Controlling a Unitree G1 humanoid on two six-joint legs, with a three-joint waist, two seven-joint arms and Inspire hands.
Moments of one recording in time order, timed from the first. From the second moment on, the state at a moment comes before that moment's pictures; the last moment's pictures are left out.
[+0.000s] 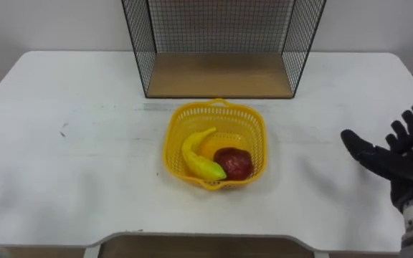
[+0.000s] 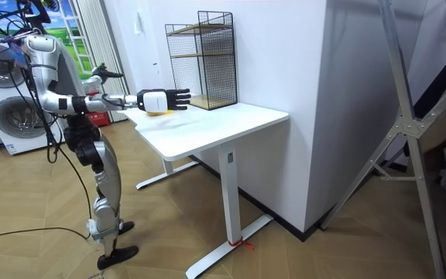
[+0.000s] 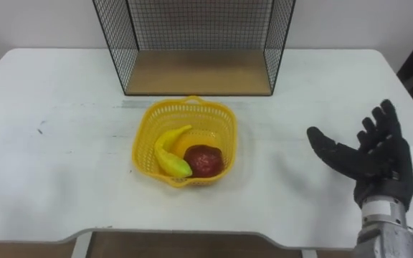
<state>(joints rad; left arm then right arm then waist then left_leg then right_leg) 0.27 0.22 0.27 -0.19 -0.20 -0.16 0.64 0.28 -0.28 -0.18 -0.09 0.55 -0.04 -0.10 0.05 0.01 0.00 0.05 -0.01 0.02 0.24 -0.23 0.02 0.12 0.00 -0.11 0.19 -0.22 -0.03</state>
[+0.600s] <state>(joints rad) 0.24 0.21 0.01 -0.08 -0.41 -0.13 0.23 0.27 -0.26 -0.03 -0.04 0.63 -0.04 0.05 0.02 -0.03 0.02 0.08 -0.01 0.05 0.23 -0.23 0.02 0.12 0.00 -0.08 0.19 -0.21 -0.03</state>
